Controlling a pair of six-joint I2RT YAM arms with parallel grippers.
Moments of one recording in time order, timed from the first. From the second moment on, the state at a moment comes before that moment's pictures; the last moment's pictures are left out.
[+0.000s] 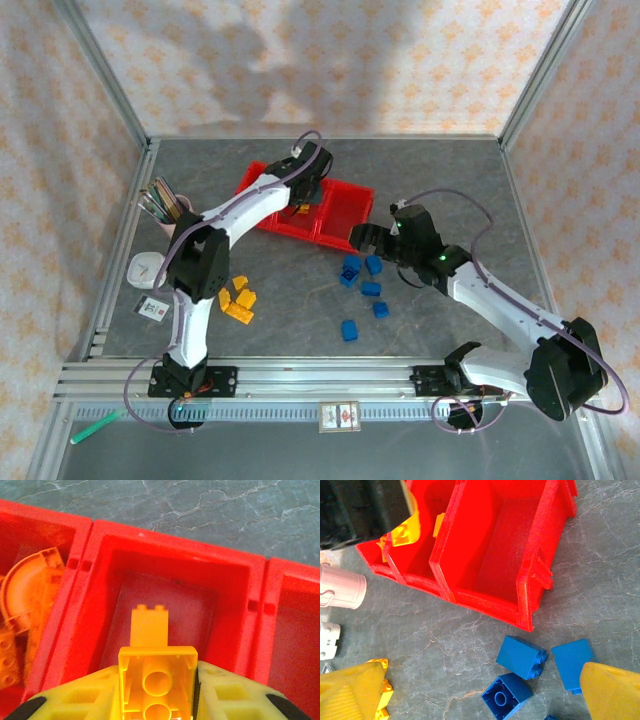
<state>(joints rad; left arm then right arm) -0.51 2.09 1.79 -0.72 -0.30 -0.45 0.53 1.15 0.77 -0.30 -0.12 0.70</state>
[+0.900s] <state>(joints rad) -0.48 1.90 1.68 -0.70 -0.22 -0.43 0.53 1.17 0.80 -0.31 -0.17 0.68</state>
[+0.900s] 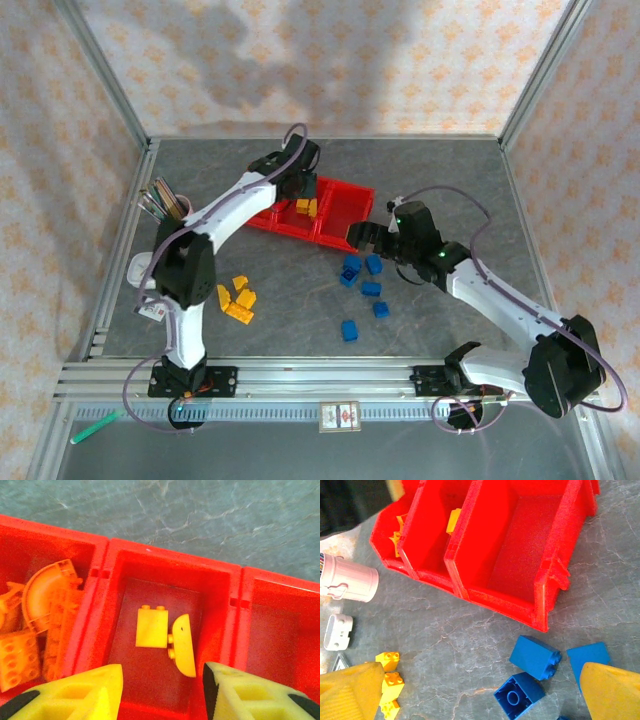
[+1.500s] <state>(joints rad) -0.48 1.39 1.02 -0.73 -0.24 -0.67 0.79 1.28 0.79 -0.30 -0.16 0.67</state>
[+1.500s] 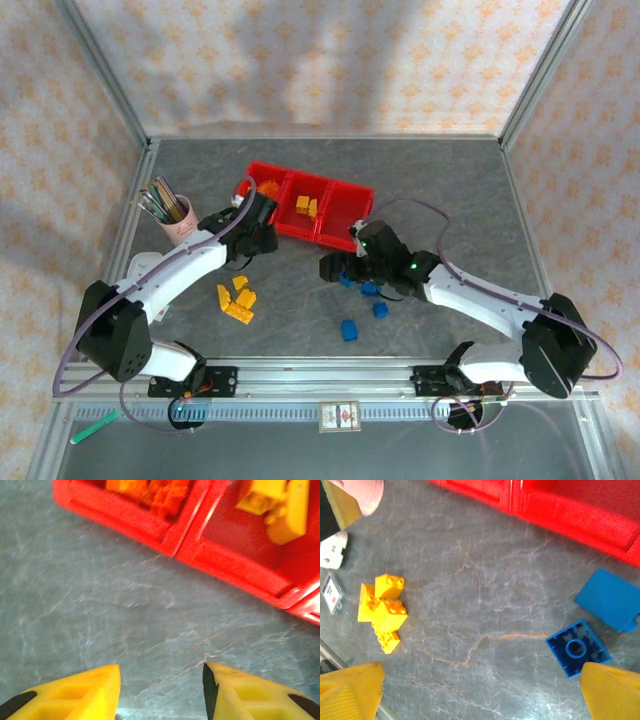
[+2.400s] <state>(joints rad) -0.43 1.38 0.77 -0.68 -0.33 -0.86 0.91 1.37 0.76 -0.21 -0.12 0.73</state>
